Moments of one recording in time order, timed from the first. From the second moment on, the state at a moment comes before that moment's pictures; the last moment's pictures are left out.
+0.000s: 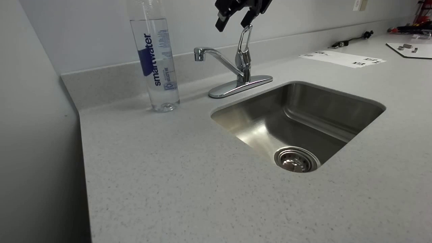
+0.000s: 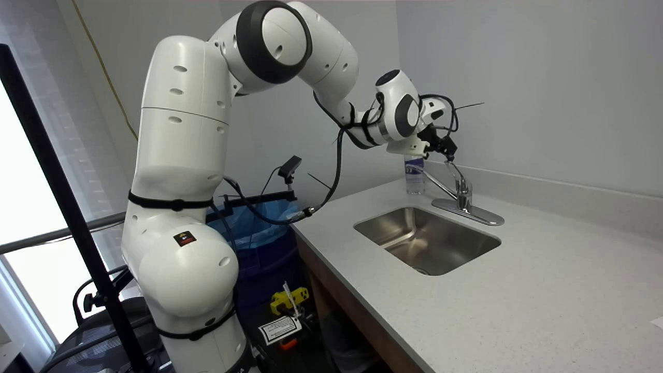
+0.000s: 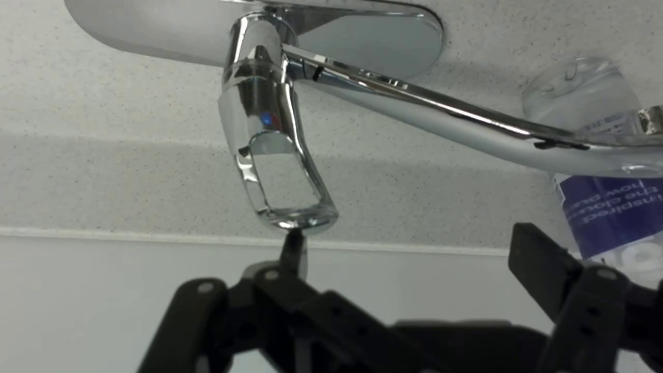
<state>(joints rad) 0.28 0.39 -0.05 -1.82 -0.23 2.89 0.34</state>
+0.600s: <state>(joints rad) 0.26 0.33 -0.03 -1.96 -0.15 2.85 0.31</state>
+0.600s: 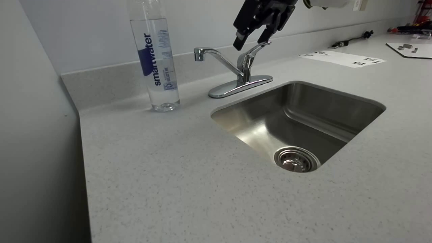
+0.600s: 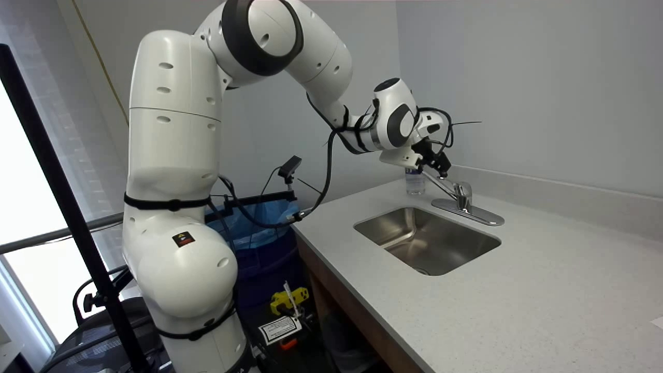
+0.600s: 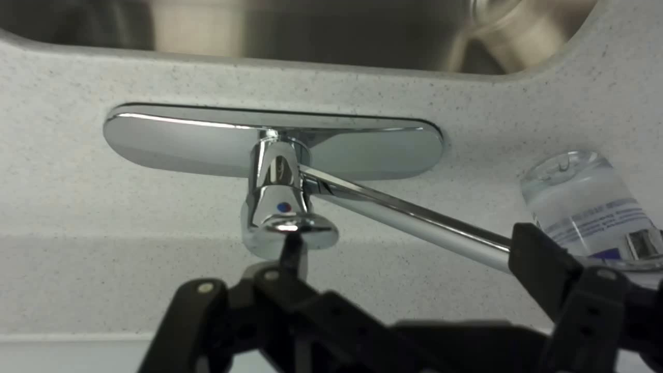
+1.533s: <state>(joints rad) 0.22 0.23 -0.01 -2.05 -0.13 2.83 0.23</state>
